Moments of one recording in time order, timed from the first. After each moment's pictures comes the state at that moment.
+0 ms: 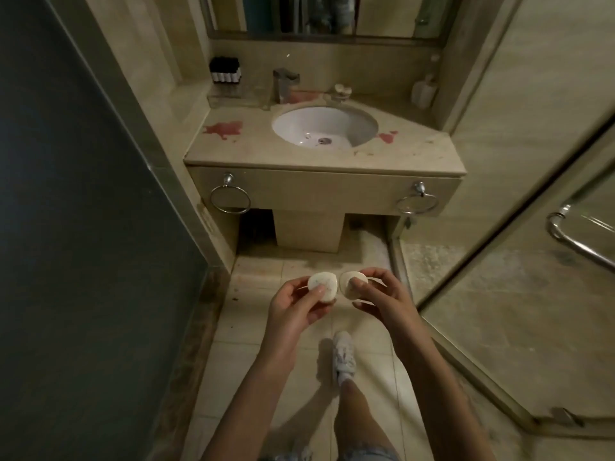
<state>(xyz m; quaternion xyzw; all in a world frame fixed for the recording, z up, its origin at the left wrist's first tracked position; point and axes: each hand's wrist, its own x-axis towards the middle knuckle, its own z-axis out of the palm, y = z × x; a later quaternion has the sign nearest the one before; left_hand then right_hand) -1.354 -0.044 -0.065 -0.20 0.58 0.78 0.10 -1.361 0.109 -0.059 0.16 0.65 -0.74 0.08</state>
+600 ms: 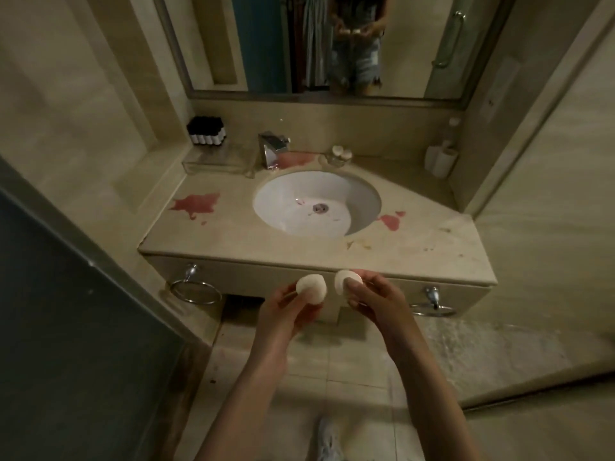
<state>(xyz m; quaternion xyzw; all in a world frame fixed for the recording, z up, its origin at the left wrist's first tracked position) -1.710 0.045 -0.052 -0.25 0.53 0.81 0.06 -1.723 0.202 -0.042 0.13 0.61 -0.78 0.09</state>
